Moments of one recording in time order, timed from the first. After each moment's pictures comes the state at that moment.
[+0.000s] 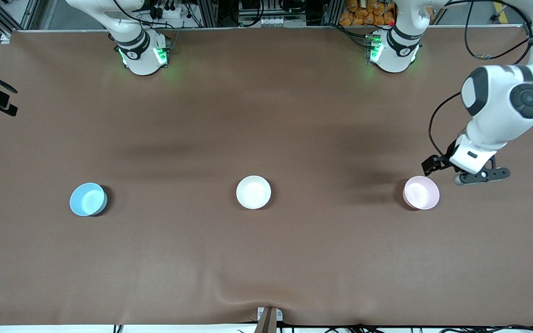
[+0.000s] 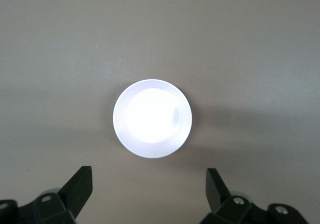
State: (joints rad) left arm -0.14 0.13 0.11 -2.16 0.02 2.38 -0.18; right arm -0.05 0.02 -0.08 -1.45 0.03 1.40 -0.05
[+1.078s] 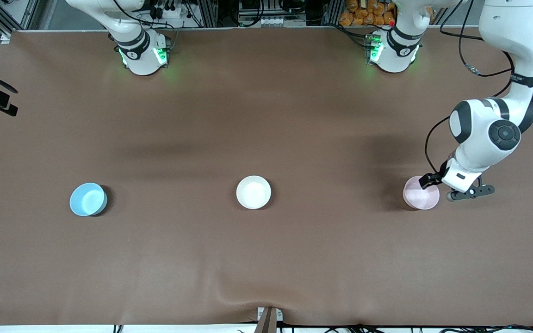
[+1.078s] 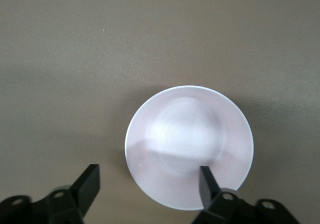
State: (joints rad) left arm -0.07 0.35 0.10 -2.15 0.02 2.55 -0.16; right arm -0.05 0.02 -0.08 -1.45 0.03 1.40 -0.05
